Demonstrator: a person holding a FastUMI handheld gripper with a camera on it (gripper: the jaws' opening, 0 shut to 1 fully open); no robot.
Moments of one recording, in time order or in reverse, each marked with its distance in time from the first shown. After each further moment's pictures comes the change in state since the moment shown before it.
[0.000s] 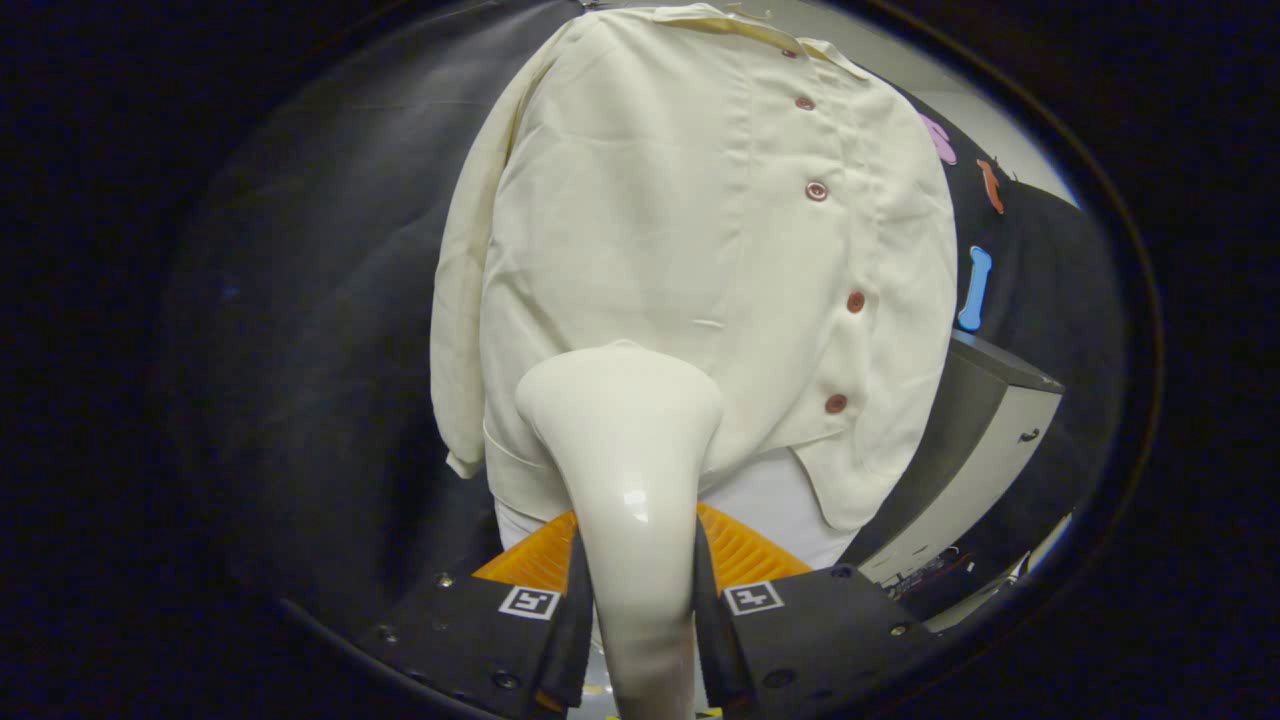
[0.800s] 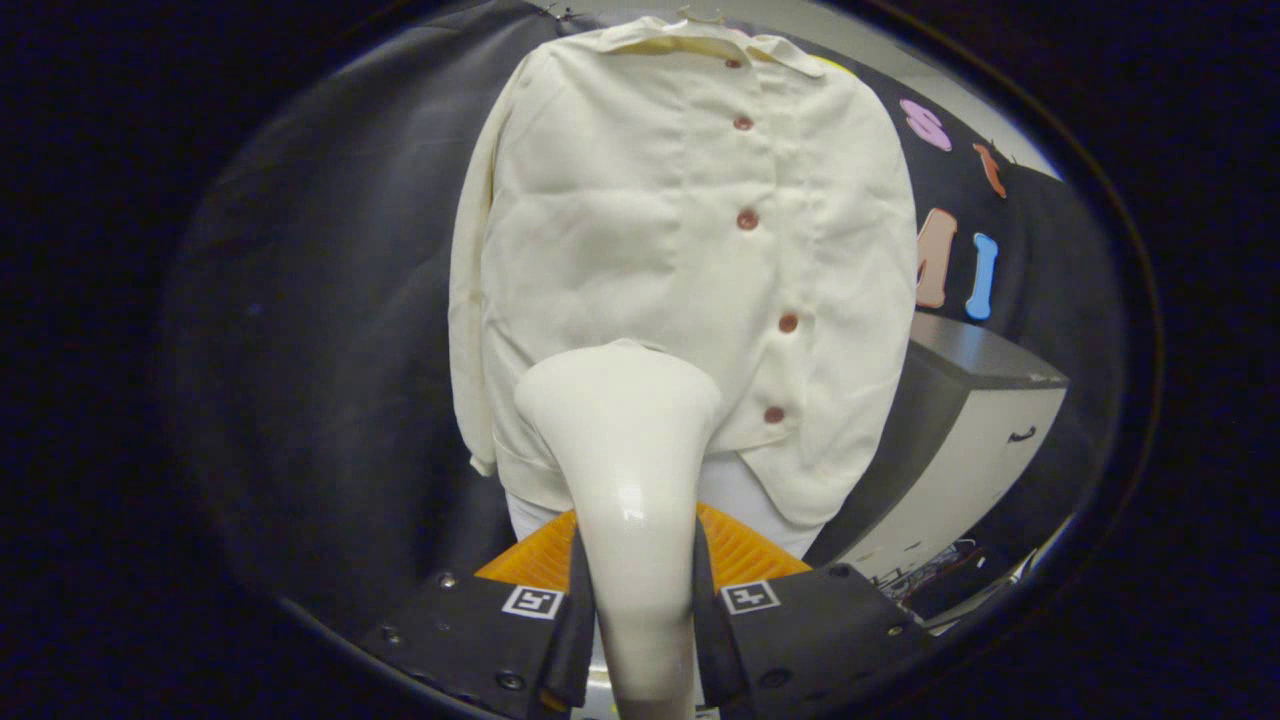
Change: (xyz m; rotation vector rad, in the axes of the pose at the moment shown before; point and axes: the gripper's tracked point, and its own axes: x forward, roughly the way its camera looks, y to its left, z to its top) arm -0.072 -0.055 0.047 0.013 -0.050 0.104
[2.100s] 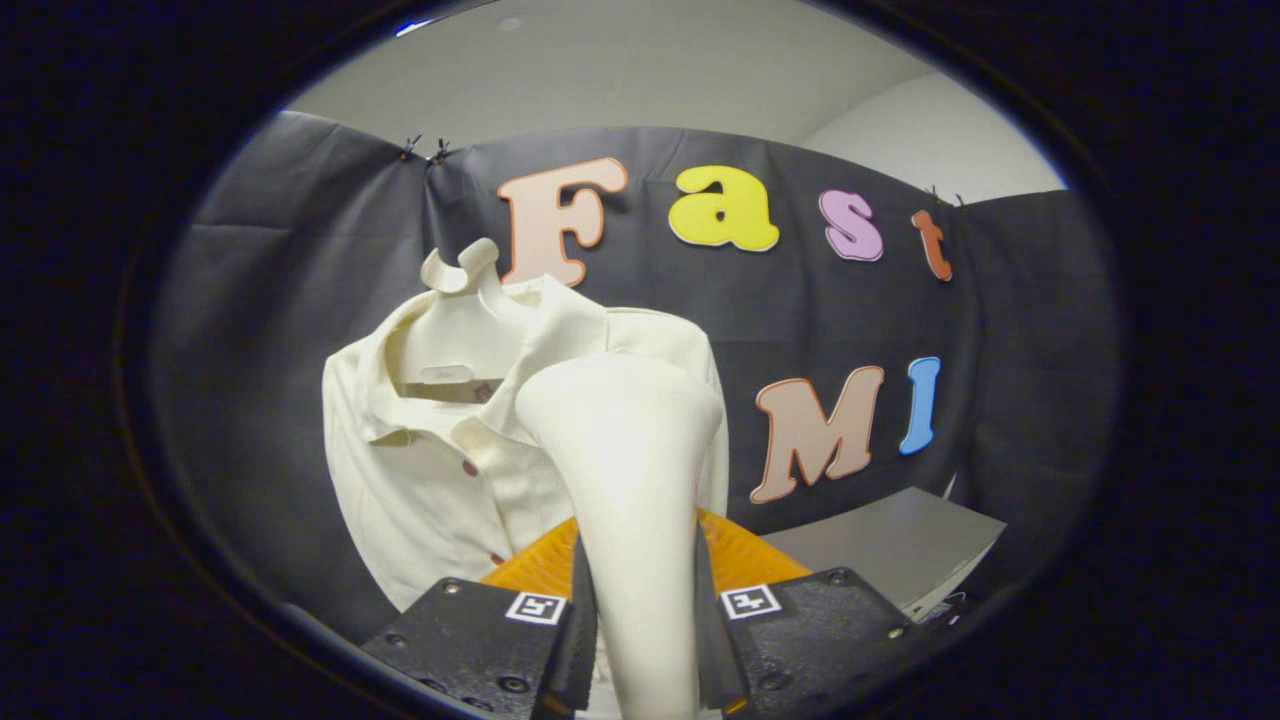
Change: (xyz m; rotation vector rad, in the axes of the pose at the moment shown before) arm -0.064 -0.180 0.299 0.182 -0.305 -0.062
